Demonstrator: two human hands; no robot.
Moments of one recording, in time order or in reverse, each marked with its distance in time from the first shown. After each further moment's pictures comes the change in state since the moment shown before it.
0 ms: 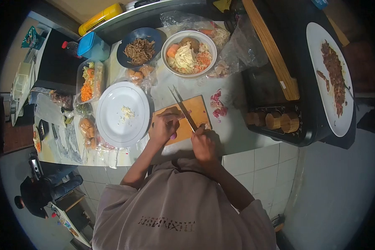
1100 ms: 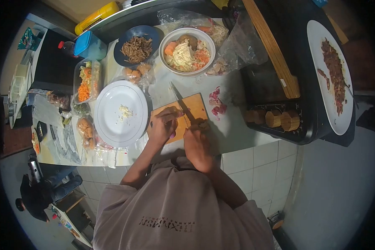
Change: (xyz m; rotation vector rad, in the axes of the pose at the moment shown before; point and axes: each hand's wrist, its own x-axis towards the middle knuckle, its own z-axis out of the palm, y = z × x) left_hand -0.003 -0.006 0.007 0.069 0.053 0.031; right_hand 0.002 -0.030 -0.069 0.222 -0.145 -0.076
